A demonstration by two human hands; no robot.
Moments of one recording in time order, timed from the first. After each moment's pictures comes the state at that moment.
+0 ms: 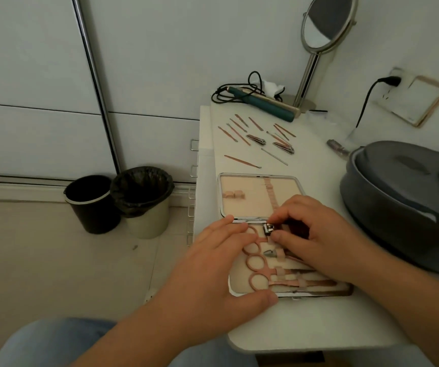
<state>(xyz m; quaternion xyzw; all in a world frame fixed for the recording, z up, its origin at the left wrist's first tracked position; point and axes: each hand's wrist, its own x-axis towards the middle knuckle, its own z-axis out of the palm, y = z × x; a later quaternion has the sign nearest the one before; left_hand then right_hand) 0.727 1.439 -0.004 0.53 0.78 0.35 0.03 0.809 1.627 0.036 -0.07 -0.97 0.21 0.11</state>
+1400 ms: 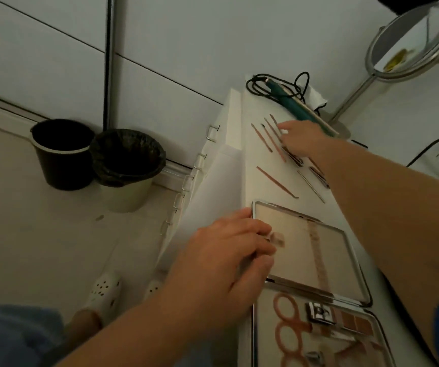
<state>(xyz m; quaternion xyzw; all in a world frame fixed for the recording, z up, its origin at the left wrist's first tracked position) 0.655 1.483 -0.035 0.42 0.69 0.59 0.04 0.539 1.753 0.055 -0.24 -0.97 -0.09 -0.04</state>
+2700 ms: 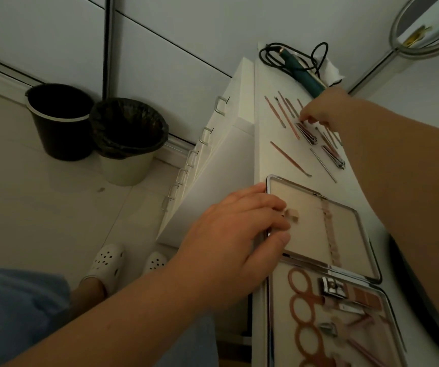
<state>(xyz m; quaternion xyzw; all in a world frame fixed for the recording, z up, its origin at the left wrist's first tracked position) 0.654 1.483 -0.040 0.43 0.68 0.59 0.06 0.535 1.746 0.073 -0.38 -0.92 0.05 -0.01</state>
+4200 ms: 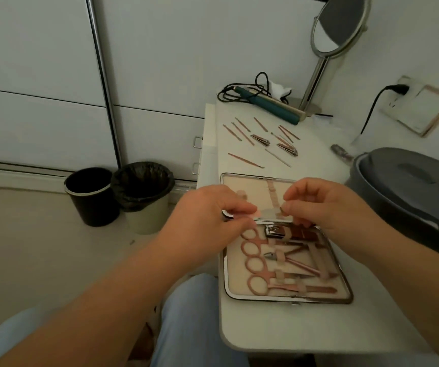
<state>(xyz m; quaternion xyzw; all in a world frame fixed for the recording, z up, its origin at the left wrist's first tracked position) 0.687 1.467 0.024 0.46 0.76 0.46 0.01 0.797 1.630 0.064 -0.19 -0.87 0.45 0.11</state>
